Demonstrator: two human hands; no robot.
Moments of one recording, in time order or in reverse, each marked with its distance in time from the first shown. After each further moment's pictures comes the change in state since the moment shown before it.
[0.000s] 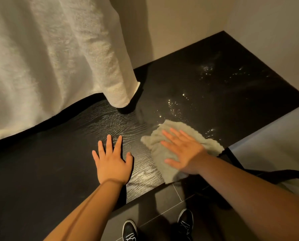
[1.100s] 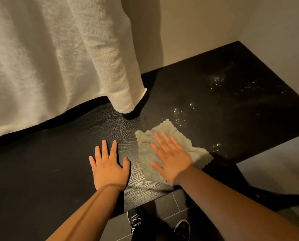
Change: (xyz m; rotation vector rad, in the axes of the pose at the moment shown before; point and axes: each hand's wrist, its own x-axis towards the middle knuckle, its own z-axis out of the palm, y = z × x) left_hand 0.005 0.002 0.004 -0.033 0.074 -0.139; right_hand 0.043 -0.035 -0.003 0.005 0.055 0.033
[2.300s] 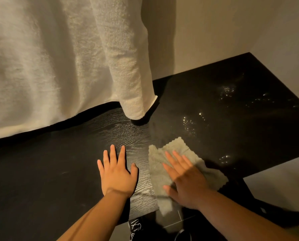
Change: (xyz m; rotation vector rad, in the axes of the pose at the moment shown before) left_hand 0.001 0.002 -0.006 0.018 -0.058 0.013; right_hand -0.033 0.005 0.019 0.027 0.062 -0.085
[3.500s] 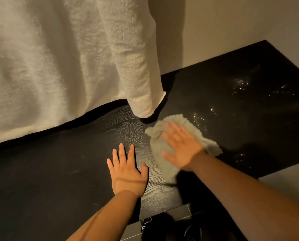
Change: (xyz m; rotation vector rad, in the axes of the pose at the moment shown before) left_hand 0.003 -0.001 0.002 0.008 0.007 -0.006; right_hand 0.103 0.019 -0.027 -0.015 -0.011 0.032
